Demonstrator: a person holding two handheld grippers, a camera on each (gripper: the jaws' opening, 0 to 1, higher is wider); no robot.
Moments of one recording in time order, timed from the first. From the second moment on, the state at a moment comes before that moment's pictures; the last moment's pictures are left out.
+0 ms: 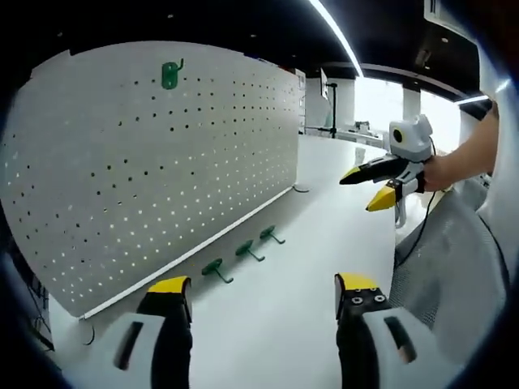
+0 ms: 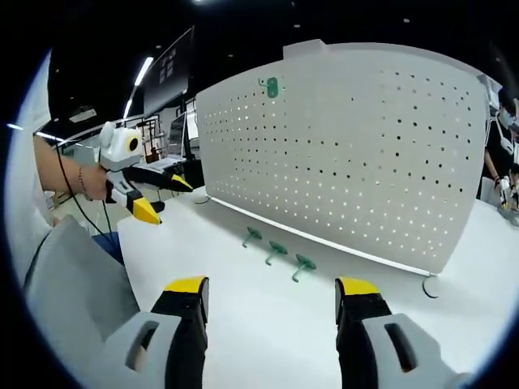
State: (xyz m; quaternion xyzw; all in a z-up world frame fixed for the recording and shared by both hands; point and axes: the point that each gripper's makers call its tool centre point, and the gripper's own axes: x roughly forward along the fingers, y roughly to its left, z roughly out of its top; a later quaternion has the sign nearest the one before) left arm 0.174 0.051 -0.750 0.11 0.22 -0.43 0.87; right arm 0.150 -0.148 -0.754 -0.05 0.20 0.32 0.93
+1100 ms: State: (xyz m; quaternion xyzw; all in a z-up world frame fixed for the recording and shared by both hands) left arm 0.203 0.044 -0.767 0.20 0.24 -0.47 0.82; right arm 0.146 -0.154 -0.757 -0.06 0.21 0.31 0.92
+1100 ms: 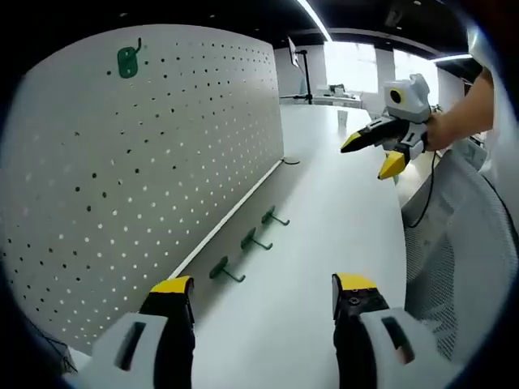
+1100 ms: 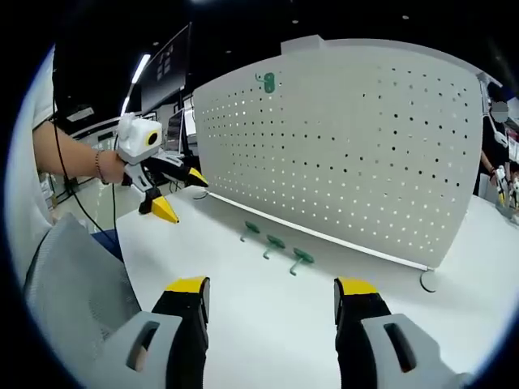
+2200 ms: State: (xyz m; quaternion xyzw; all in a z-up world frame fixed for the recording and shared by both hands) left arm 0.234 0.021 -0.786 0.27 0.26 -0.52 0.77; right arm 0.136 -0.153 -0.762 -0.08 0.22 0.32 0.92
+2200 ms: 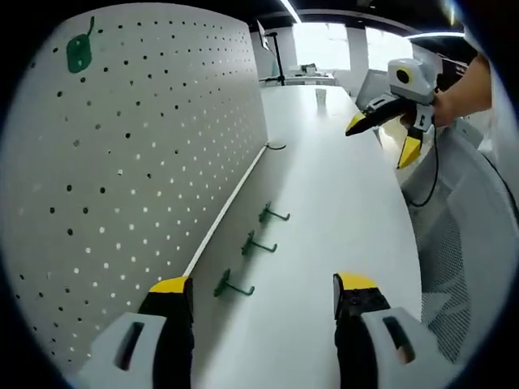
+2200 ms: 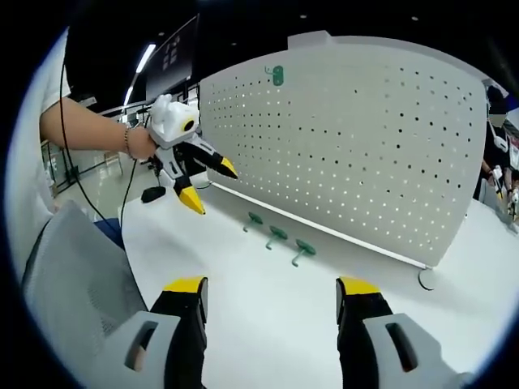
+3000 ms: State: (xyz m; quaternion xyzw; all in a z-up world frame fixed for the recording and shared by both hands) left arm 0.249 0.019 -0.822 0.32 0.29 -0.54 0.71; right arm 0.134 -0.152 -0.764 -0.08 0.23 0.32 0.92
